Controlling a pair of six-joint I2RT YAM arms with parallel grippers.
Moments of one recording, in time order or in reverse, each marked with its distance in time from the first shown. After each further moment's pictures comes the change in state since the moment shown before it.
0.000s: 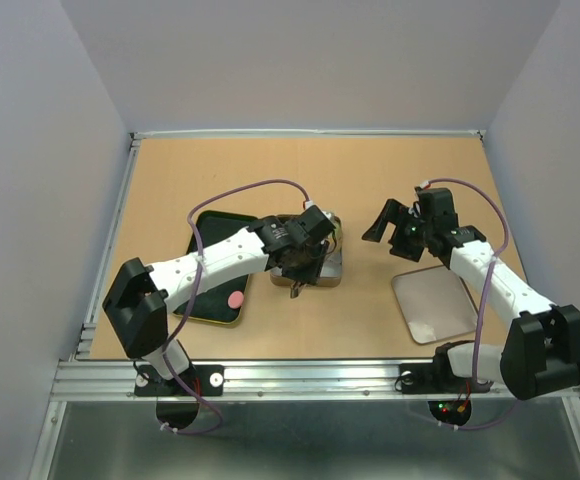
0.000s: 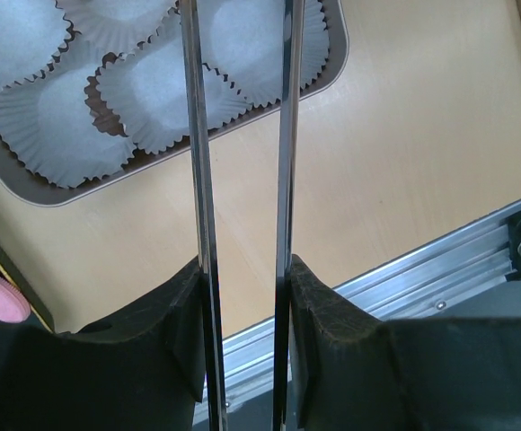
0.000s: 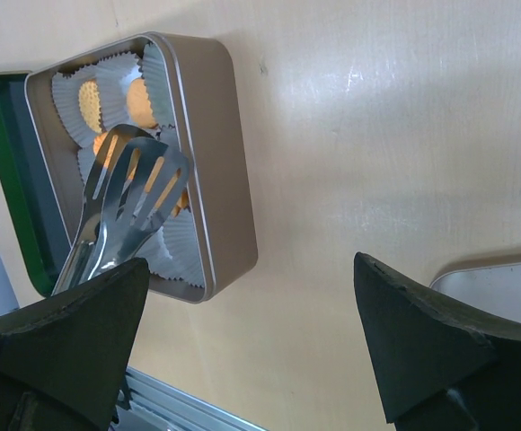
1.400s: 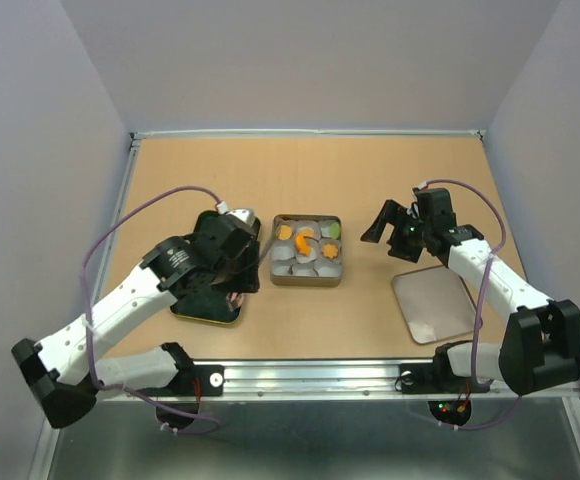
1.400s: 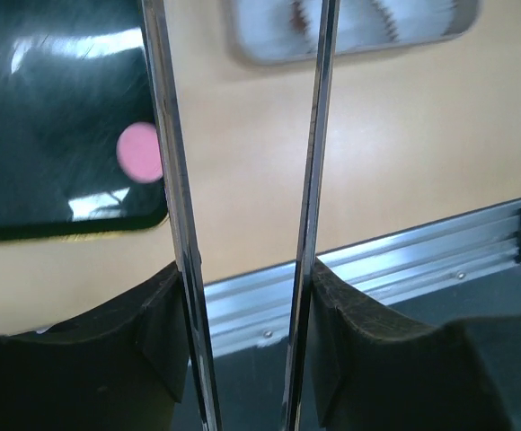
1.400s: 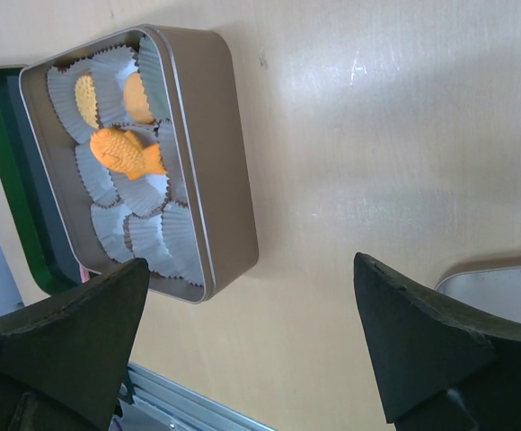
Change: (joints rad) left arm 0.120 -0.500 -0.176 -0.226 -0.096 -0.077; right arm 0.000 0.024 0.000 0.005 -0.014 0.005
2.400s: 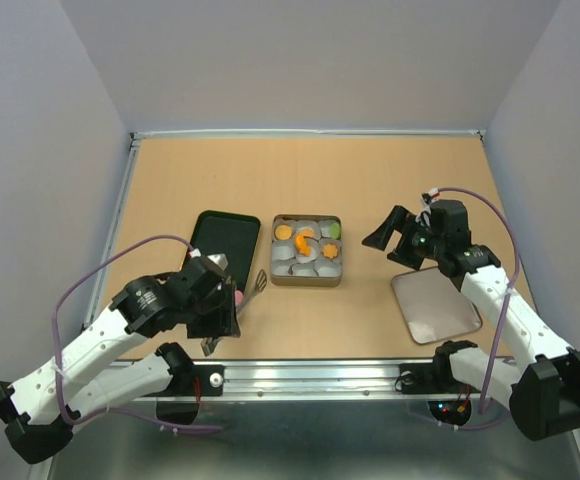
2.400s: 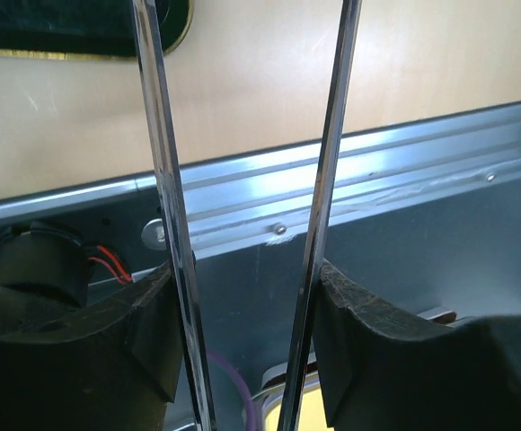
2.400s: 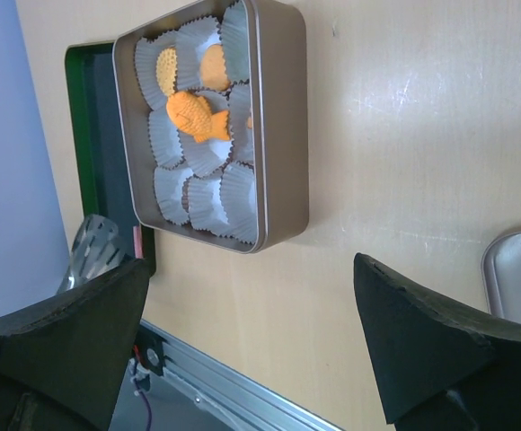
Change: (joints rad) left arm 0.011 -0.354 -0.311 -0.200 0.187 -0.177; right arm 0.000 -0.232 -0.098 0.014 -0.085 0.054
